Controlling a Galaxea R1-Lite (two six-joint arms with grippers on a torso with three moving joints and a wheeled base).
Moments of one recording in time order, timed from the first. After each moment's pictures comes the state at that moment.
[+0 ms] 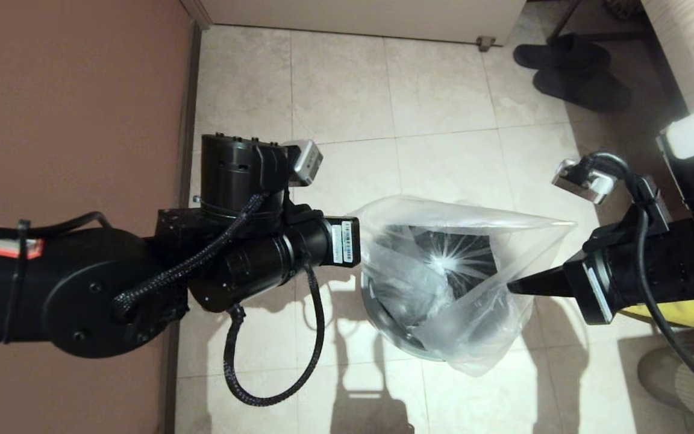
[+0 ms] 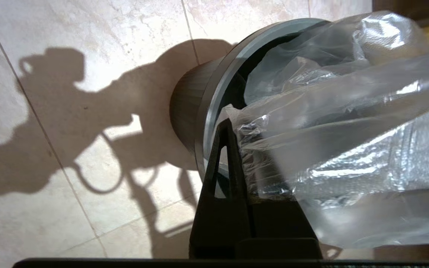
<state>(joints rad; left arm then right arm) -0.75 1.68 -1.07 -0.32 0.25 -0.21 0.47 1.47 -1.20 0.40 0.28 0.00</state>
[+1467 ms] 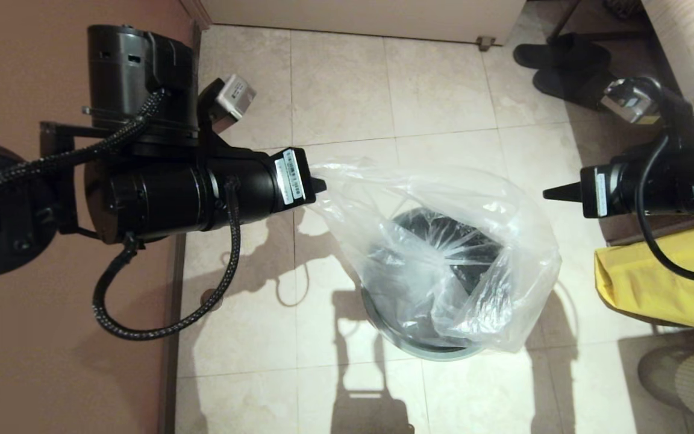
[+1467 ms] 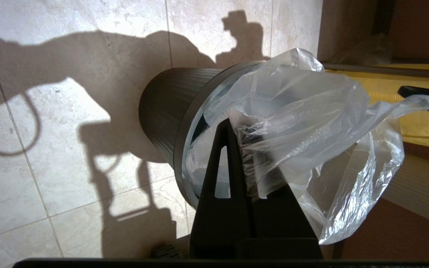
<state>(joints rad) -0.64 1.57 -1.26 -0.03 0.06 -0.41 0.24 1.56 -1.36 0.23 0.18 0.02</state>
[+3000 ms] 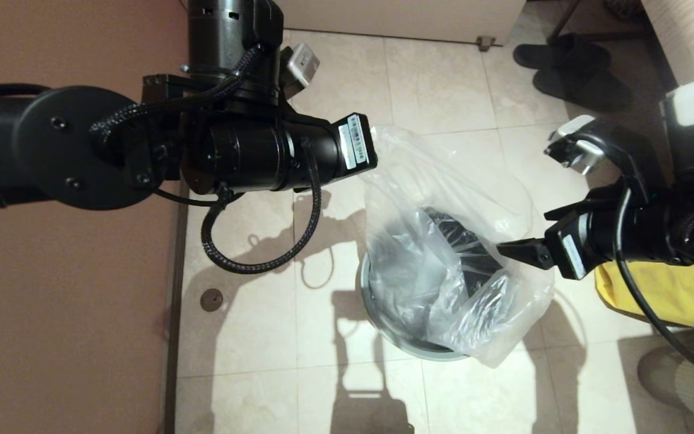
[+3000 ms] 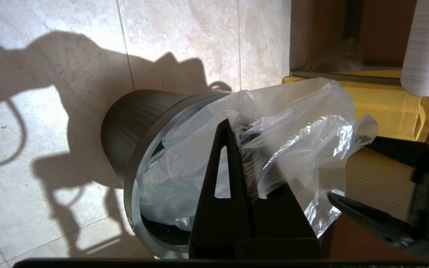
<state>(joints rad) -0.72 1.76 -1.58 0.07 0.06 -0.40 0.50 1.50 -1.22 0.20 -0.10 -0.20</state>
